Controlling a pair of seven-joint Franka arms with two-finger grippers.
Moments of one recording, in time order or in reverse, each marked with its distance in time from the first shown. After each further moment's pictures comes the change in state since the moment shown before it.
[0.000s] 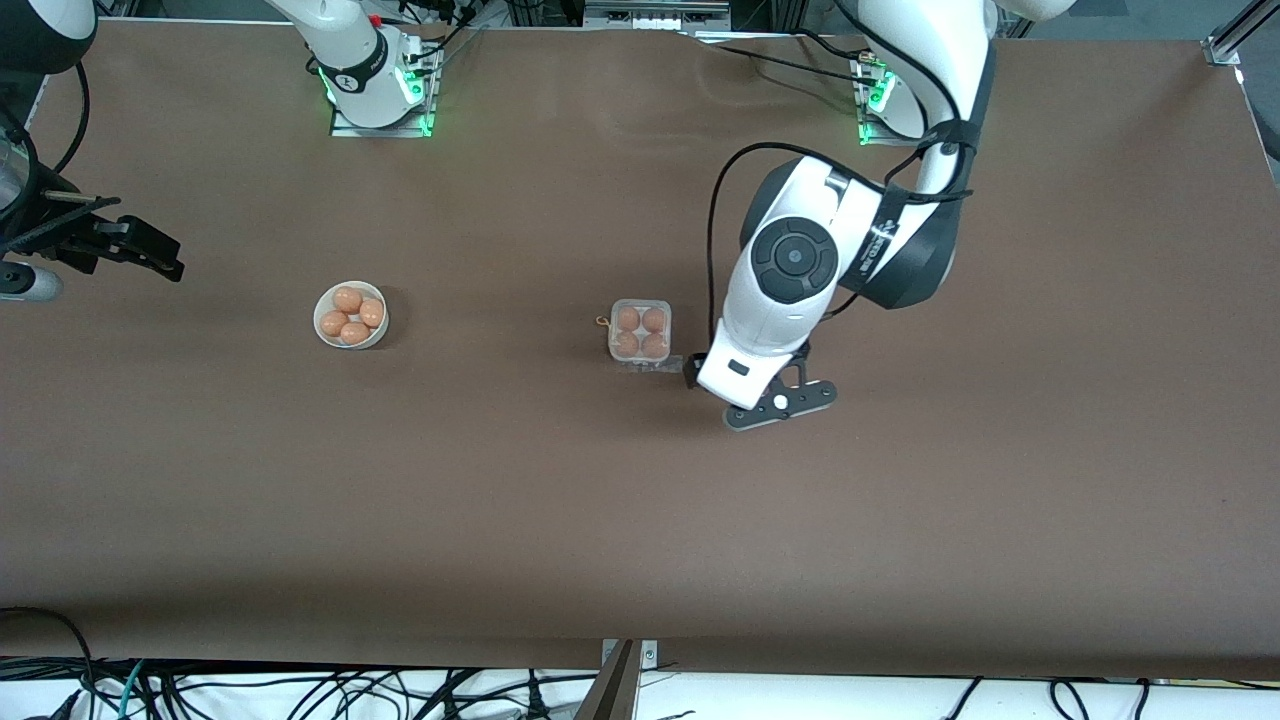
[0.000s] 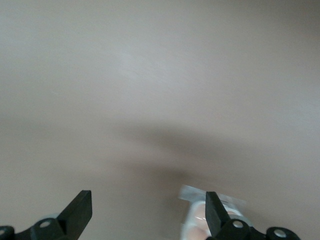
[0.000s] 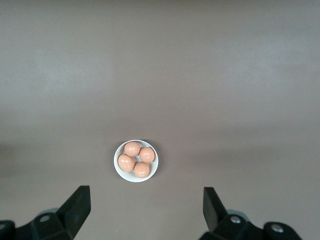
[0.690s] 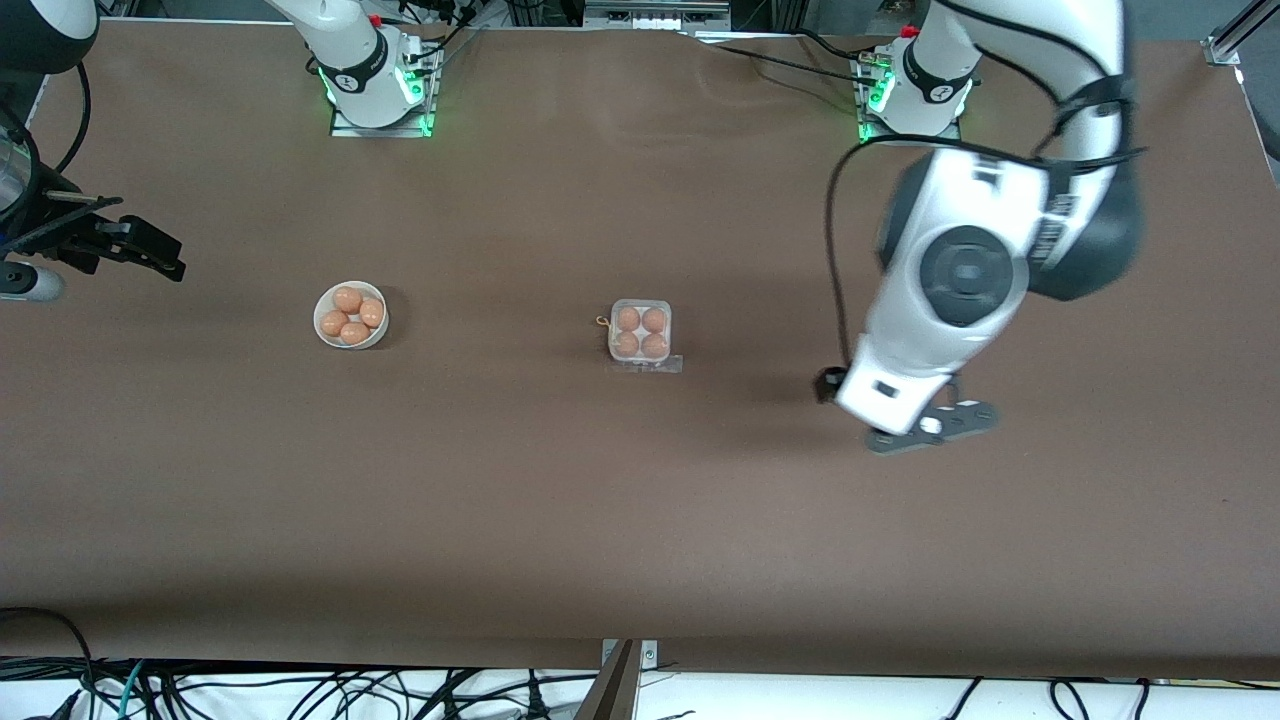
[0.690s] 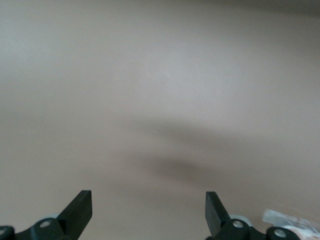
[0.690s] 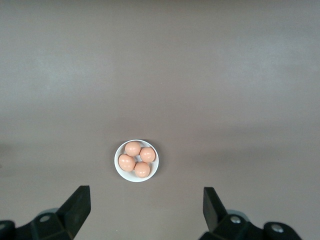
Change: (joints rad) left arm 0.195 -0.099 0.021 0.029 0.103 -0.139 0.242; right arm 0.000 0.000 0.002 0.000 0.000 0.000 0.000
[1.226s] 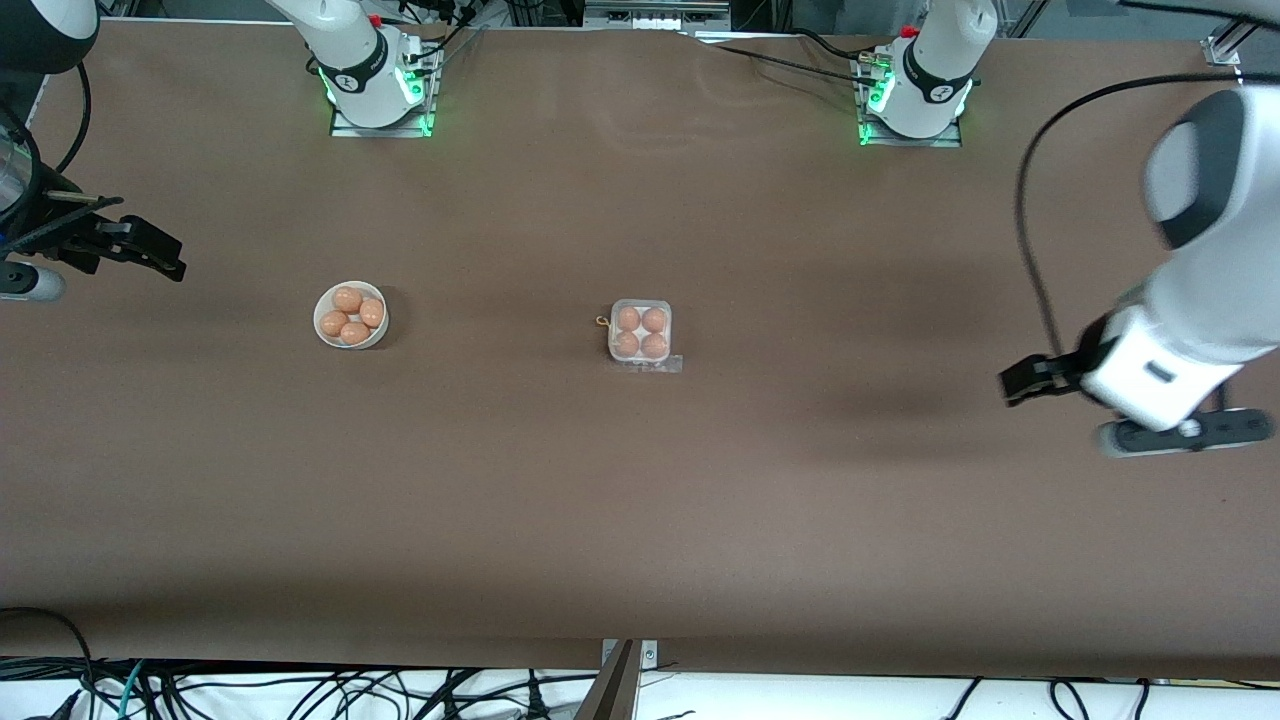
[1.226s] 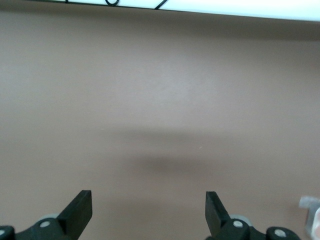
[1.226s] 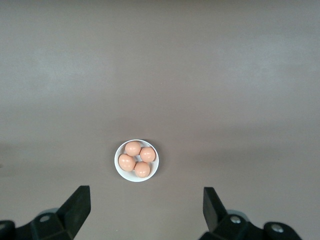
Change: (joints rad) left arm 0.441 -0.169 -0.313 -0.029 0.106 -0.034 0.325; right arm 0.000 0.000 0.000 0.000 0.000 -0.001 0.000
